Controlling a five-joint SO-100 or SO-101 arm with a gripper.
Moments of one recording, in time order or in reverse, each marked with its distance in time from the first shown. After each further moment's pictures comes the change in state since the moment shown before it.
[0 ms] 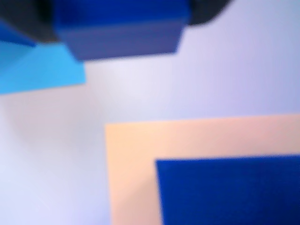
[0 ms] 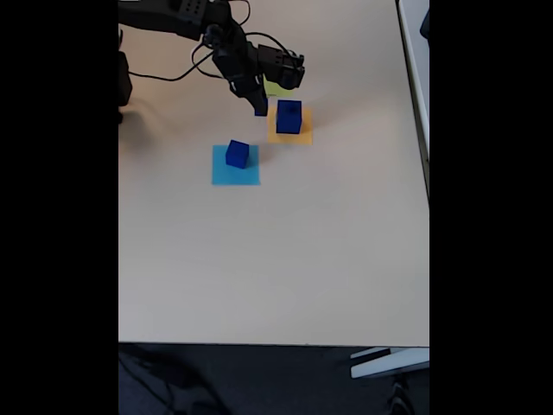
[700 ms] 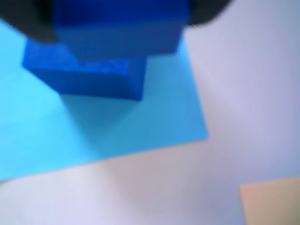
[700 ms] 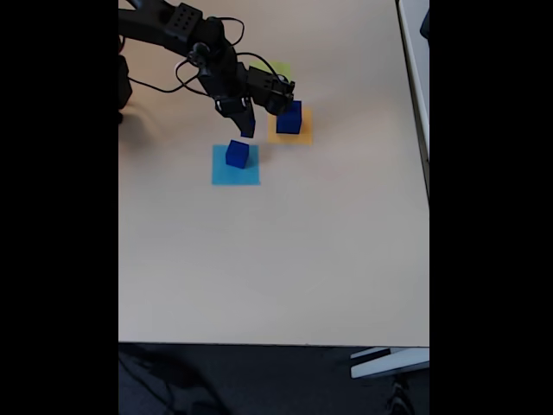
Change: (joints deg) arm 8.1 1.9 3.9 0.6 -2.3
